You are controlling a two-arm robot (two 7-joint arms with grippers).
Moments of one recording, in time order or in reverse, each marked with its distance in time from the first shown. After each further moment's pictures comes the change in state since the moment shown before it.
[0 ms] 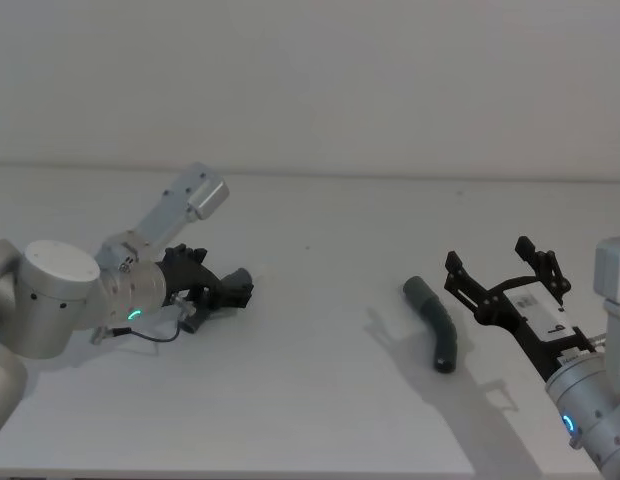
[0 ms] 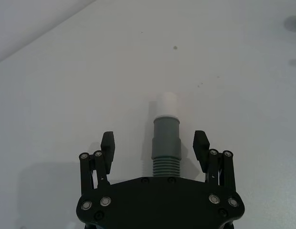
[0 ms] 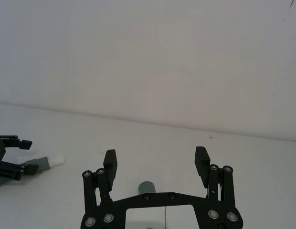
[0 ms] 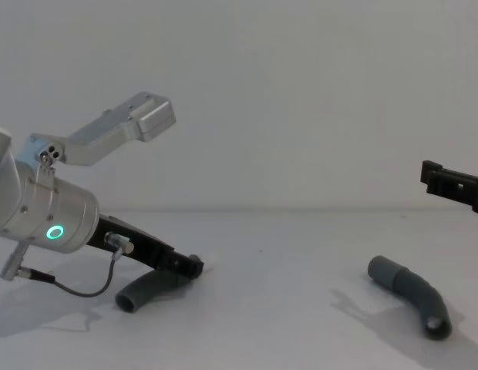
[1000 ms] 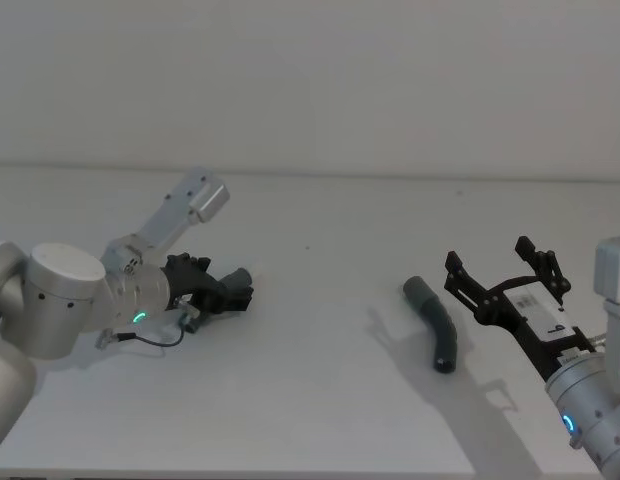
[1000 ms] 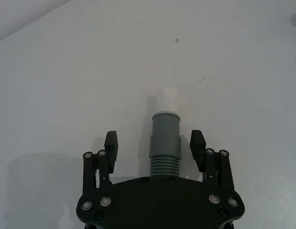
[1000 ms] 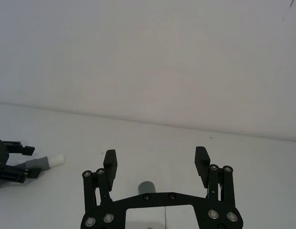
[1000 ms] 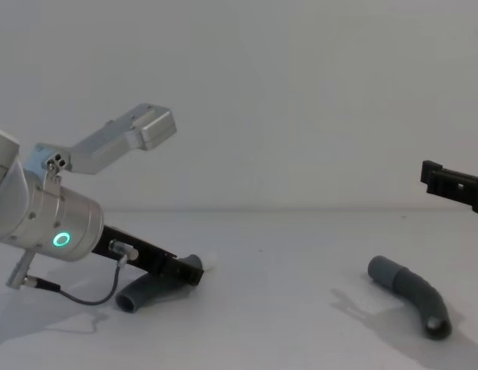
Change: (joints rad) left arm -0.001 -0.034 -0.023 0.039 0.008 0.023 -0.007; right arm 0.000 0.000 0.000 0.000 0.000 0.000 0.000
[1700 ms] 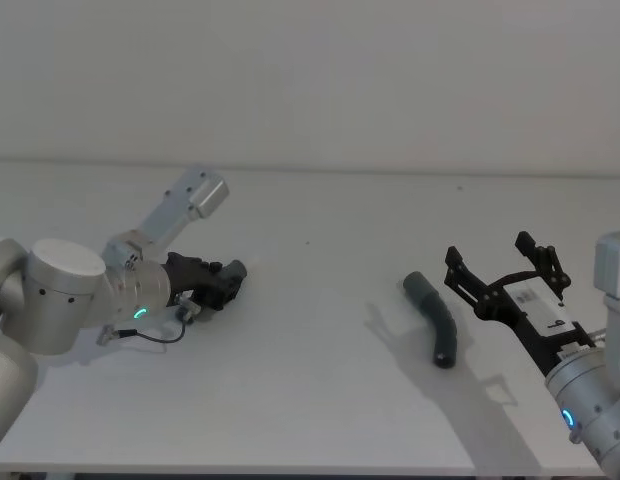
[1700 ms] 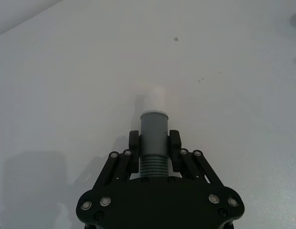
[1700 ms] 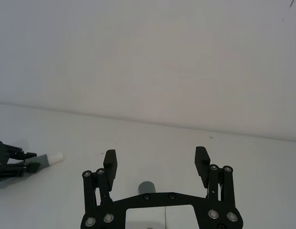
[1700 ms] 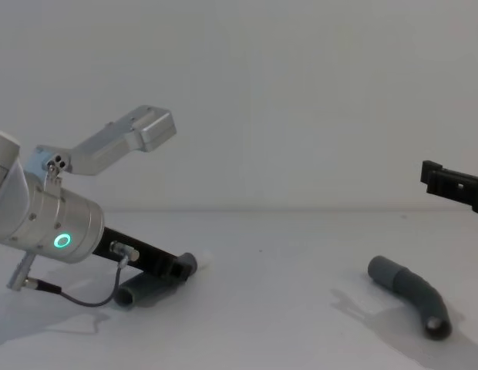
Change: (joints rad) left arm 0.002 -0.006 -0.007 0.004 -0.003 0.007 -0.003; right arm 0.000 0.000 0.000 0.000 0.000 0.000 0.000
